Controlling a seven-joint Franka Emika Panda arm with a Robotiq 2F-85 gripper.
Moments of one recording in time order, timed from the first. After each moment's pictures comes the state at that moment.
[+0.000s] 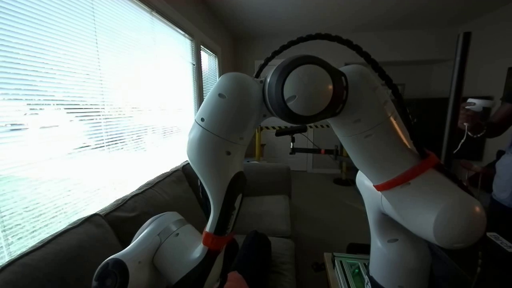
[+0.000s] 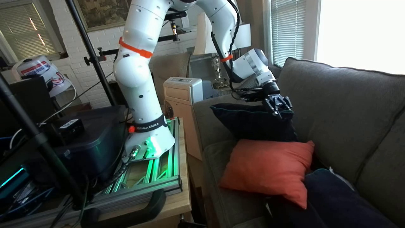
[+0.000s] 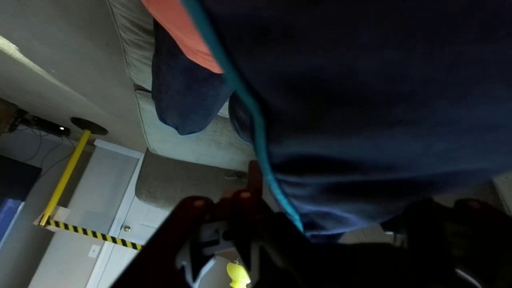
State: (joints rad) arm 0.27 0.59 -0.09 -2.05 -1.08 2.15 2.23
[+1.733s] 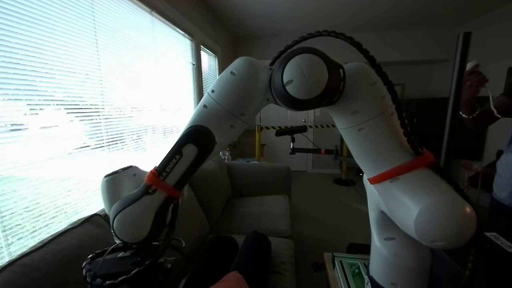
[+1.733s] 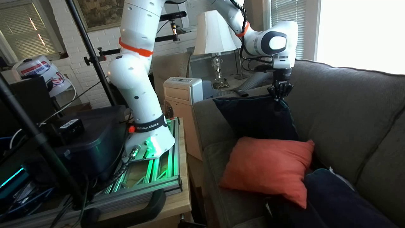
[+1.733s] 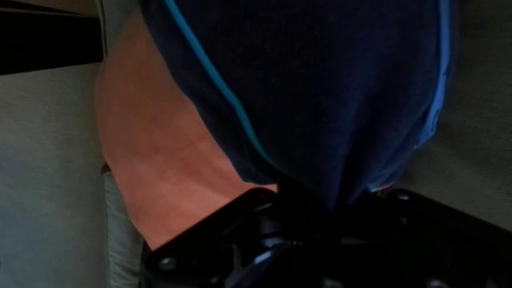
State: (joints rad) arm 0.05 0.51 0.03 -1.94 -0.08 2.32 1.50
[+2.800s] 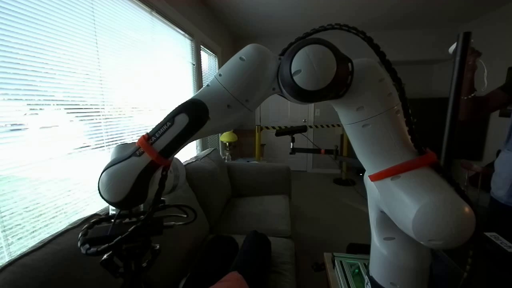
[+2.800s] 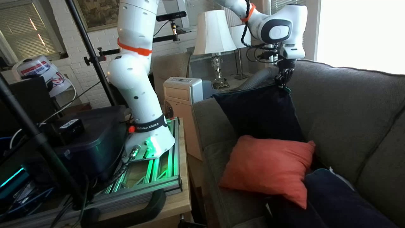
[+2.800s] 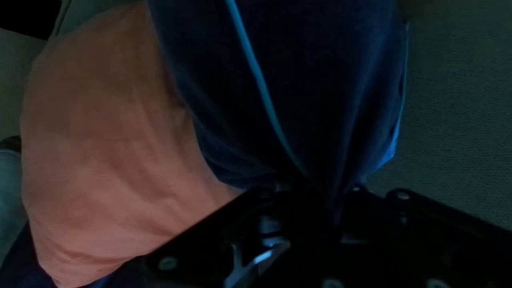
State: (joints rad) arm 0.03 0.45 0.03 -1.90 0.21 2.30 0.93
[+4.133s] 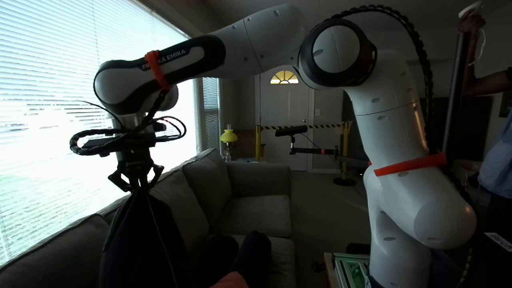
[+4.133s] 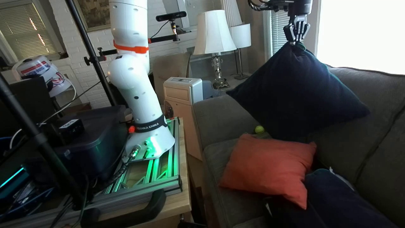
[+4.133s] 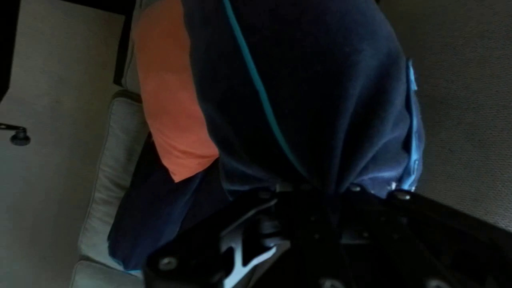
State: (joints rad) arm 0.04 0.29 -0.07 -1.60 0.01 1.80 1.15
